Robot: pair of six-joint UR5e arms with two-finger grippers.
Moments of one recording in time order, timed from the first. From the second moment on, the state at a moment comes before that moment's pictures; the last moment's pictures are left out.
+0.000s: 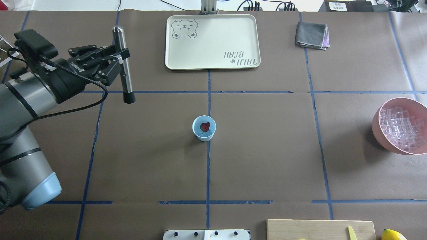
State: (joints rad) left arm -0.61 -1.79 -1.87 -2.93 -1.32 -0.69; right arm 1.61 -1.66 1.73 -1.59 2.39 -0.11
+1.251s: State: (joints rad) left arm -0.24 -1.99 -1.63 -3.33 -0.90 -0.34; right arm 1.61 -1.65 1.73 -1.59 2.39 -0.11
